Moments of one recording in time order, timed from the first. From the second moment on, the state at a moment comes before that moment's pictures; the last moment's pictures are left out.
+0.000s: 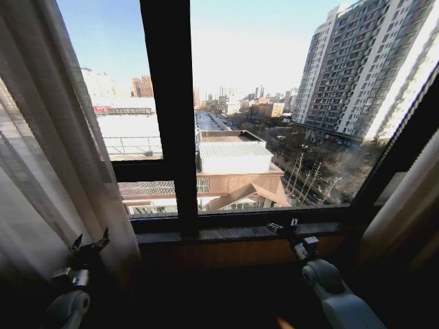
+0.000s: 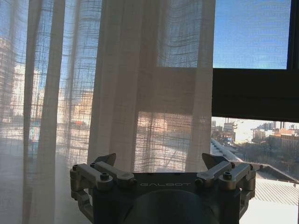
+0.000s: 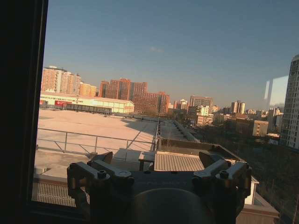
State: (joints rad) left arm 1.32 -1.13 -0.84 -1.58 -0.55 -0.20 0.00; right arm -1.17 1.03 0.50 1.71 0.42 0.01 -0.06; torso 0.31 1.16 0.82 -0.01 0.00
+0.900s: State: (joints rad) left arm 1.13 -1.23 -0.54 -1.90 -0.31 0.17 -0.17; right arm -1.17 1.03 0.50 1.71 0.42 0.01 -0.06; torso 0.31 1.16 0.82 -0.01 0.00
